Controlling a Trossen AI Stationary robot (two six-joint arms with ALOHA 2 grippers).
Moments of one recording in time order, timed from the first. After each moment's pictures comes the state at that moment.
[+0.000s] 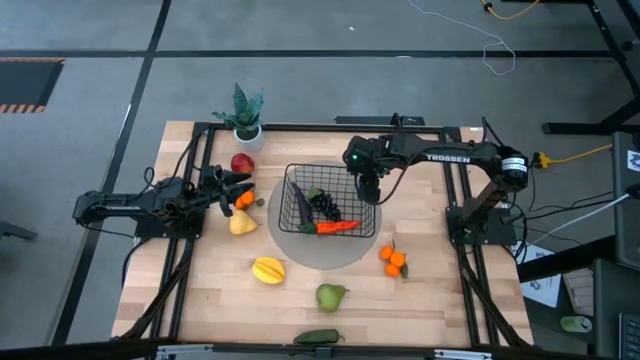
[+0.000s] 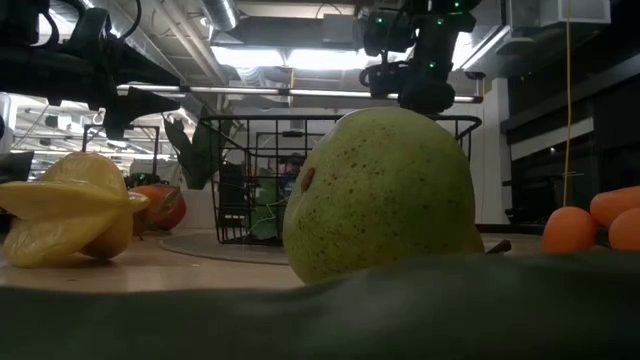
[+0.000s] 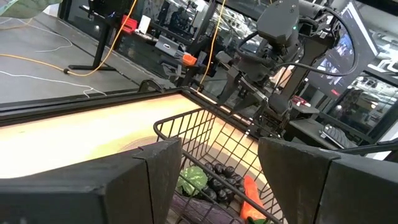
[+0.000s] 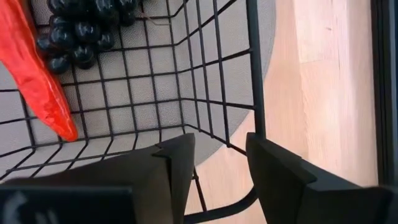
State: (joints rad) left arm 0.05 0.04 0.01 0.17 -0.39 -0.44; right arm -0.27 1.67 1.34 -0.94 0.14 -0.14
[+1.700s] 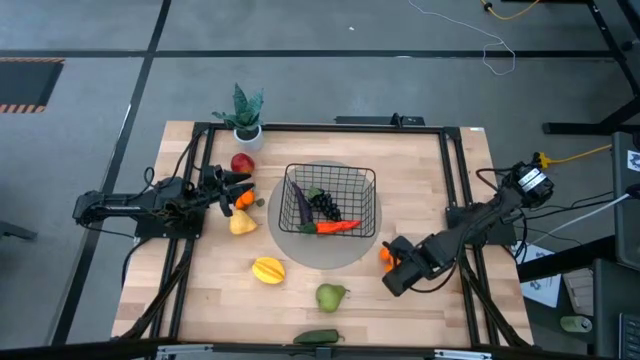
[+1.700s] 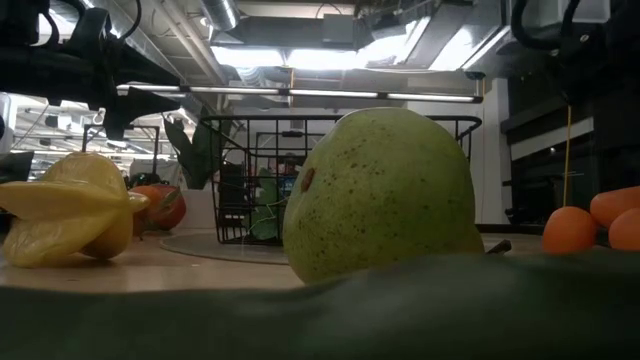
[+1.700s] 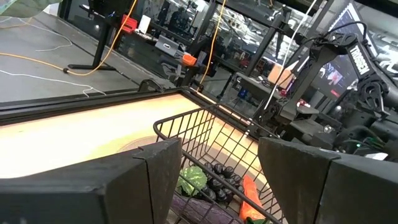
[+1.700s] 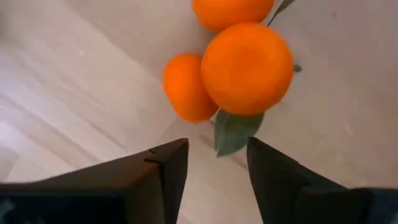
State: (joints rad) left arm 0.05 0.04 0.01 0.17 -0.39 -0.44; right arm 0.62 1.55 0.97 -0.88 0.00 1.53
